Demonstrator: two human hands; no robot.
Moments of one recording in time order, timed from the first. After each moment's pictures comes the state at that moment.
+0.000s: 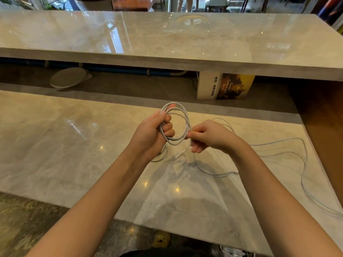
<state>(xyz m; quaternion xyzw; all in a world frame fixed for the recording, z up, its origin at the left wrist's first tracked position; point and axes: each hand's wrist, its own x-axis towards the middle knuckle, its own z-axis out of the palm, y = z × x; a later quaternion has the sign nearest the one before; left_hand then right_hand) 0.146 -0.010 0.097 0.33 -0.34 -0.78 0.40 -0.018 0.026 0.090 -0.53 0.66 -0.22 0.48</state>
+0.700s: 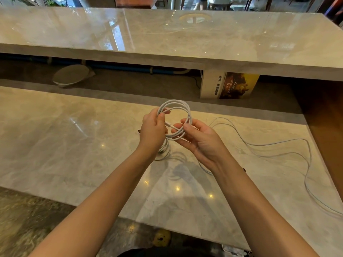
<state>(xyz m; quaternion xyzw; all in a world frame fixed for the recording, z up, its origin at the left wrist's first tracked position) 0.145 -0.015 0.079 0.57 -0.60 -0.42 0.38 0.028 0.041 0.076 -0.19 0.42 -0.60 0.65</state>
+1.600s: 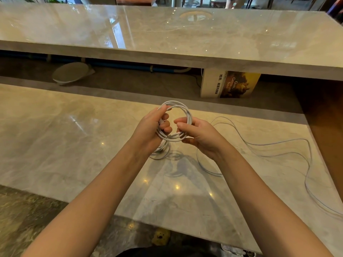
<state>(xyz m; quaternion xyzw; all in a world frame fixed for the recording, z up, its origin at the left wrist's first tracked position) 0.151 -0.032 0.083 0.40 -0.33 -0.76 0.40 0.017 0.021 0.075 -0.38 0.55 -0.45 0.59</state>
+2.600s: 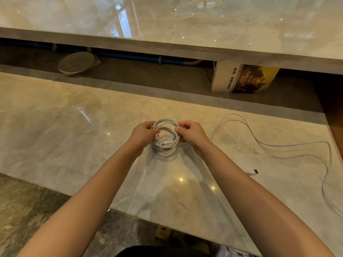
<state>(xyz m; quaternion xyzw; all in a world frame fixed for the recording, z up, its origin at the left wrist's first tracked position) 0.196 -0.066 0.021 0.62 -0.53 -0.53 0.23 0.048 -0.037 -0.003 -0.36 0.66 -0.42 0.51</state>
